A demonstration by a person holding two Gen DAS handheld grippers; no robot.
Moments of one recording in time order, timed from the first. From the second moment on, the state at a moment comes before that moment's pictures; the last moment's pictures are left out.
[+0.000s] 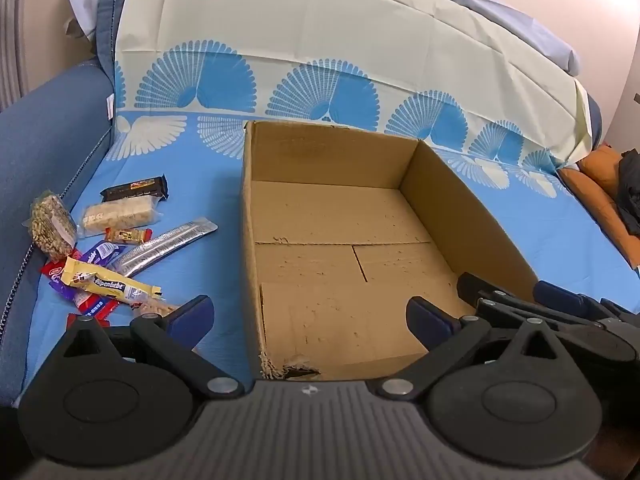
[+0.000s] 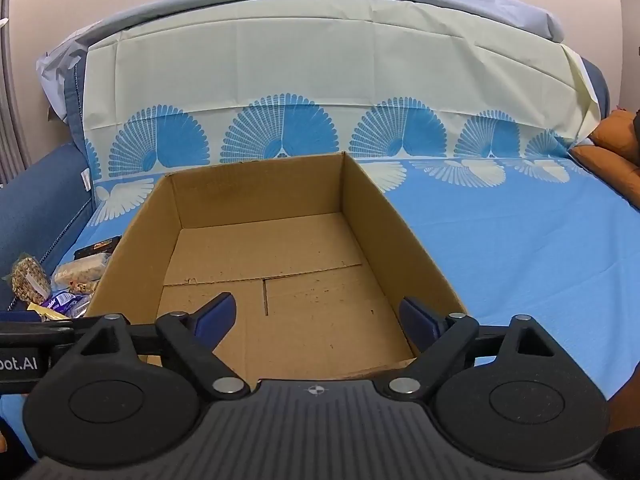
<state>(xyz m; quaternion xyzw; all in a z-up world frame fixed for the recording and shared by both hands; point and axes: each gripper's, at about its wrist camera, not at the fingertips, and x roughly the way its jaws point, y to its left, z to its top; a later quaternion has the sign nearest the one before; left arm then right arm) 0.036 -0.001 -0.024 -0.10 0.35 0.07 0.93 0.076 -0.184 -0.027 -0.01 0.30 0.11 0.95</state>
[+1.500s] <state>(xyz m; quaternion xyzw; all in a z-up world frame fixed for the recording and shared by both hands) 0.034 -0.003 -0.023 -0.10 0.35 0.06 0.93 0.074 -0.188 -0.024 0.00 0.29 0.11 0.95</state>
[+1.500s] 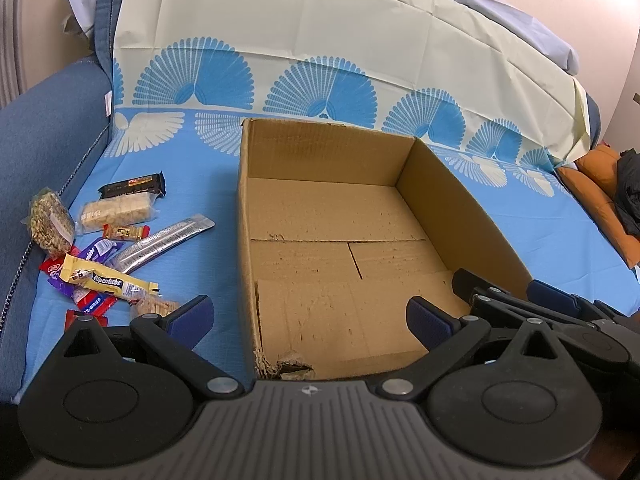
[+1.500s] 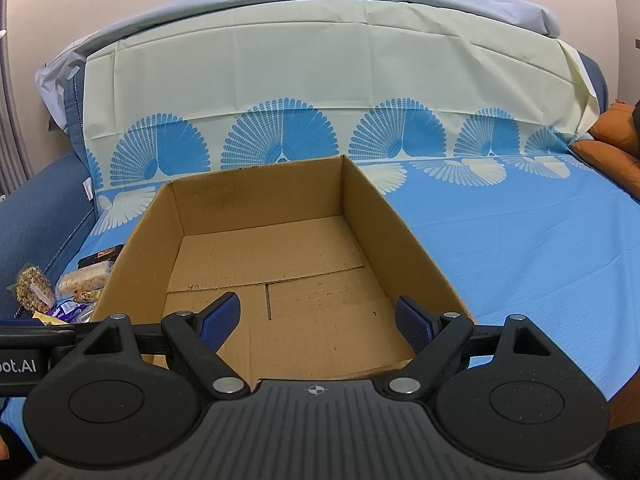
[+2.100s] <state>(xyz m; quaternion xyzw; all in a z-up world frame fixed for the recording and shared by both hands) 0.023 0.011 -0.014 -0.12 0.34 0.05 0.93 0.072 -0.188 -0.024 -0.01 0.29 0.10 0.95</state>
